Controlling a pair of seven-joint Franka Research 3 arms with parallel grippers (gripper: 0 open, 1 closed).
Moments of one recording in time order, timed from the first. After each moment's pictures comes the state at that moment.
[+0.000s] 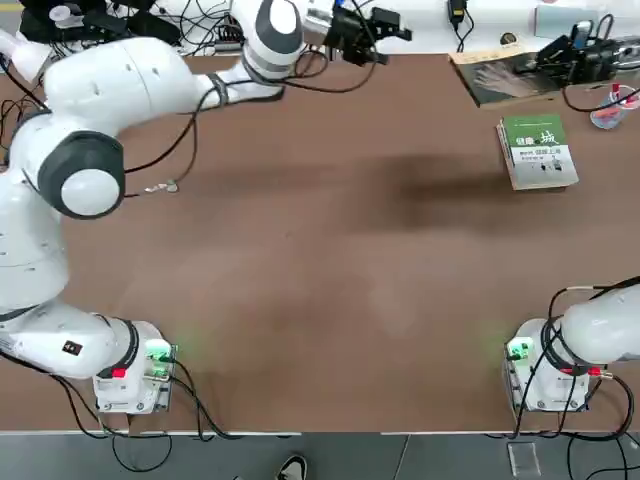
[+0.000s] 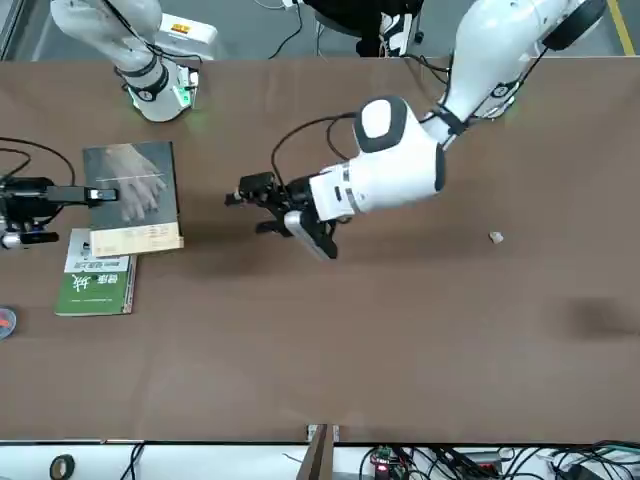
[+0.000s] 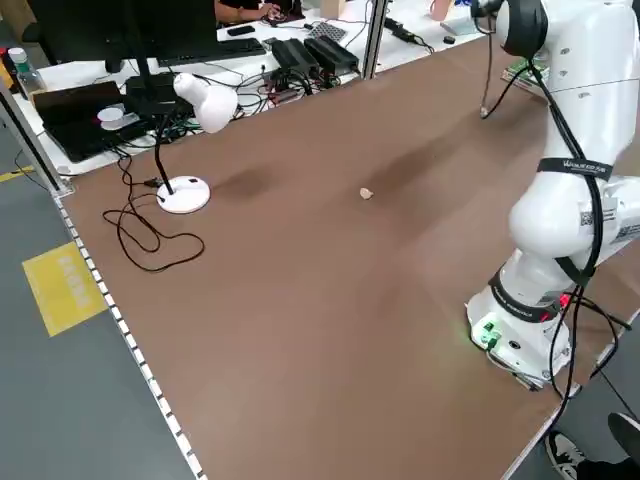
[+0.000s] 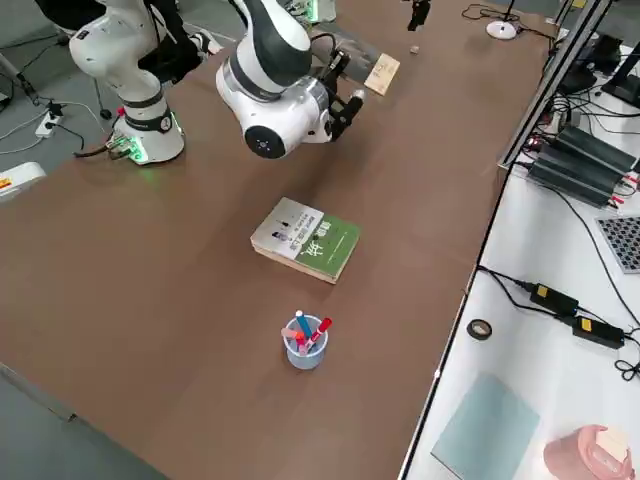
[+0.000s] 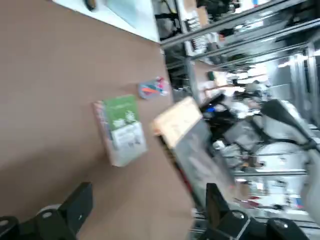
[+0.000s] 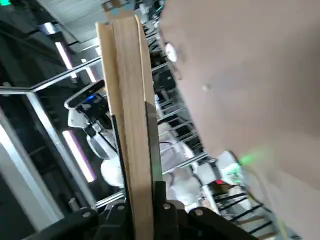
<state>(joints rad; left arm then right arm) -0.35 0.62 -0.51 -1.33 -0.89 2.53 0.13 0.03 0.20 -0.38 -1.99 1.28 1.28 -0.30</state>
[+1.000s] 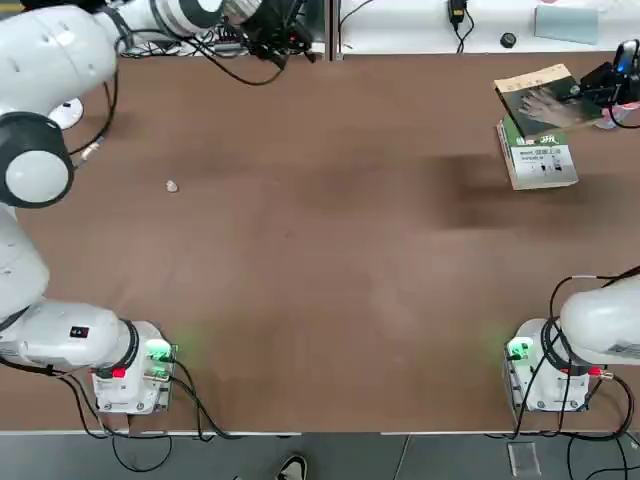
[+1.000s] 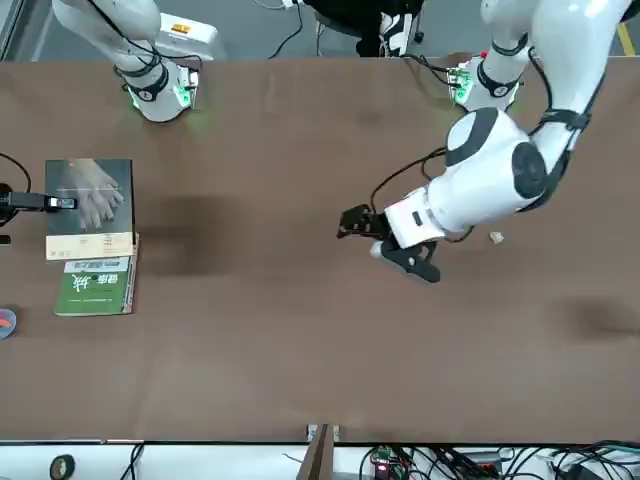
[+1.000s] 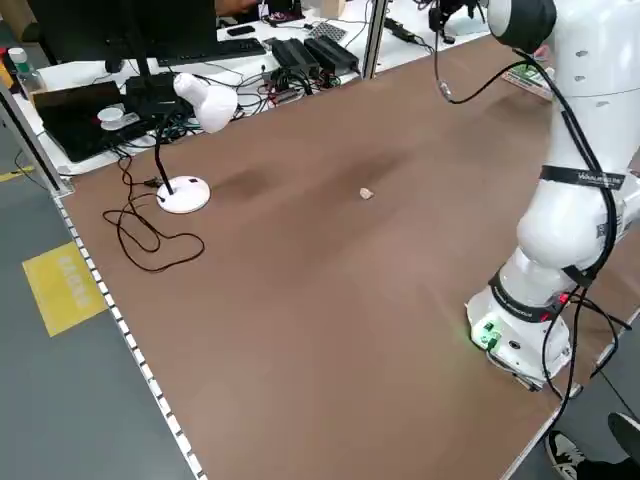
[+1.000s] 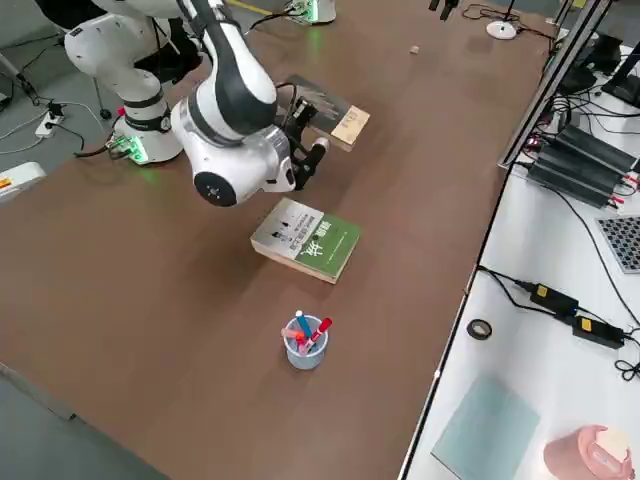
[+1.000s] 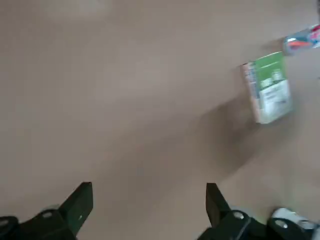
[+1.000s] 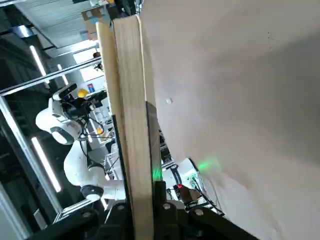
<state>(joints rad) -0.09 0.46 -0.51 -1.44 -0.26 2.10 -0.11 -0.17 0.34 -0.38 -1.90 1.11 1.19 -0.50</state>
